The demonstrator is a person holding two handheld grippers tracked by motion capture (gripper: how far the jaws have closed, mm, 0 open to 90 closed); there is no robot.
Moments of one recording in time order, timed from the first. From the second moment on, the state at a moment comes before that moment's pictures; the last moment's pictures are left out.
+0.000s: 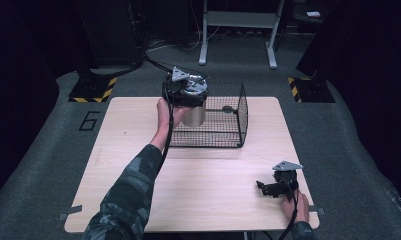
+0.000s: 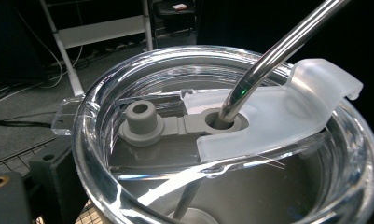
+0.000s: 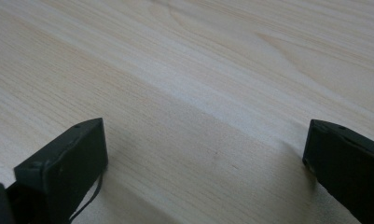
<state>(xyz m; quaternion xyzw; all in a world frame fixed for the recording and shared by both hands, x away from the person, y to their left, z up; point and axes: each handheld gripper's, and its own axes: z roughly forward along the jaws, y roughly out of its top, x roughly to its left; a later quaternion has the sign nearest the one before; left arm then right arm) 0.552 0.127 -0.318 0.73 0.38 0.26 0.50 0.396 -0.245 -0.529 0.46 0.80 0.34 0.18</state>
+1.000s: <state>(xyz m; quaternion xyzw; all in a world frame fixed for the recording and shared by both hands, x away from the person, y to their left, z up) 0.587 0.111 -0.364 0.73 0.43 0.26 0.47 0.396 -0.245 -0.530 0.46 0.80 0.34 0.19</state>
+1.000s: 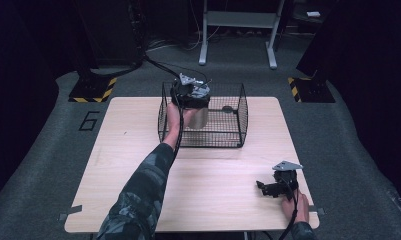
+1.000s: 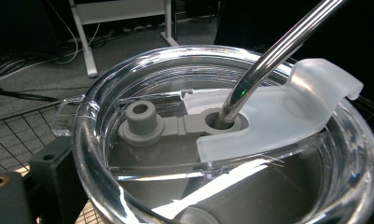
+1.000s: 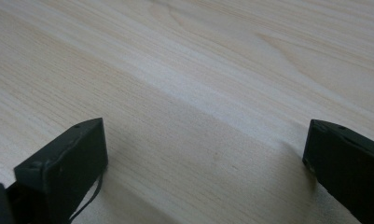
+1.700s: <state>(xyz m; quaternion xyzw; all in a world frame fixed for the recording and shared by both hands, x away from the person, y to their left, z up) 0.598 0.095 -0.393 0.73 0.45 0.24 0.45 0.396 -0.245 -0.530 0.46 0.80 0.34 0.19</state>
